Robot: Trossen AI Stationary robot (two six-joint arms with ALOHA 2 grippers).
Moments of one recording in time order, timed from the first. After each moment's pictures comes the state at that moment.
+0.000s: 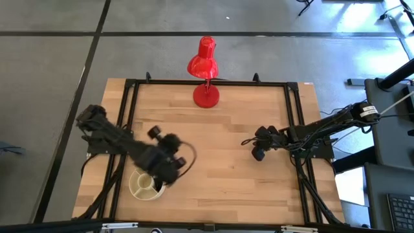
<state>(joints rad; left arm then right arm) -0.51 1.66 1.51 -1.41 -0.87 -1.16 0.20 1.04 0.34 -0.28 0.30 0.81</state>
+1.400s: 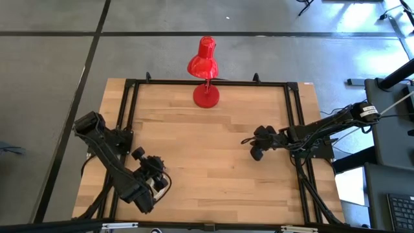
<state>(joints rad) -0.87 1.70 1.33 -1.52 -0.76 -1.63 0.20 1.04 0.34 -0.21 0.30 0.81</state>
